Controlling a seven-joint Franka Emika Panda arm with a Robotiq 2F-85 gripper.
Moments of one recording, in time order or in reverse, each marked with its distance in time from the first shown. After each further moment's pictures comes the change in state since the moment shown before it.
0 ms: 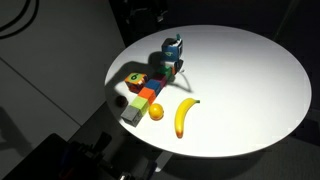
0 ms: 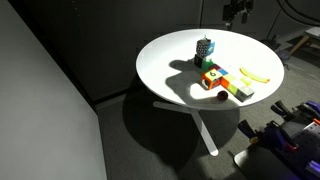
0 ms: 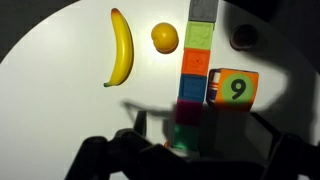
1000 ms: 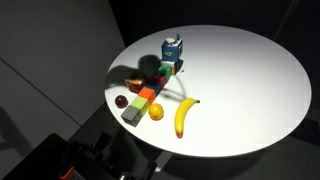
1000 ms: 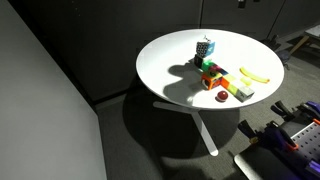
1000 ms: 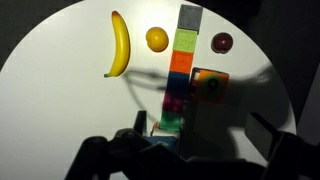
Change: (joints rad) arm 0.000 -0.249 0.010 -0.095 0.039 -0.042 -0.063
